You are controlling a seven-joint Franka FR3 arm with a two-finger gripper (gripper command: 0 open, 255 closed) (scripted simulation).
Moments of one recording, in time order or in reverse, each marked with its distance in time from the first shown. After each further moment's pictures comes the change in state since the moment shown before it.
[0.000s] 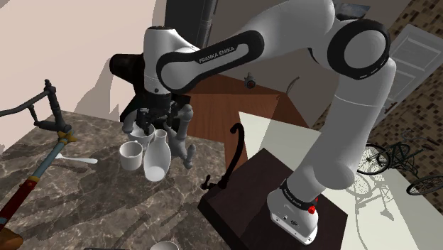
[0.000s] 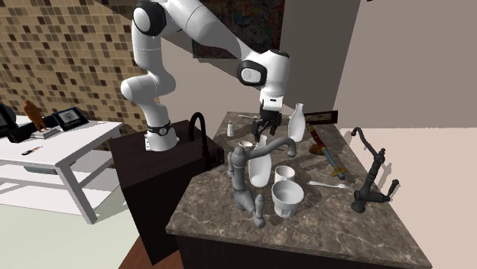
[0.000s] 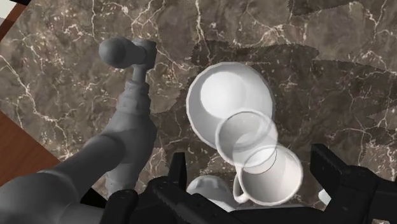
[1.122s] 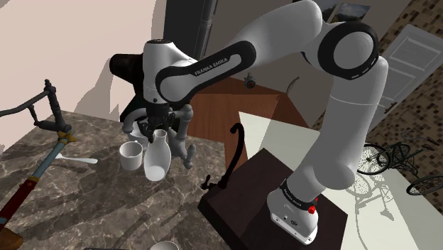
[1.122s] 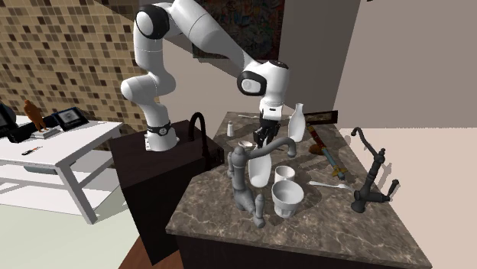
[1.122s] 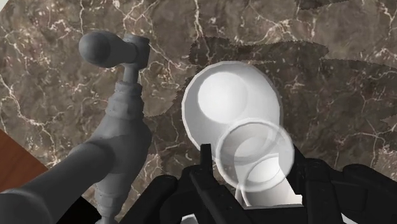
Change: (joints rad) arm 0.008 0.055 -0.009 -0.021 -0.023 0.075 0.014
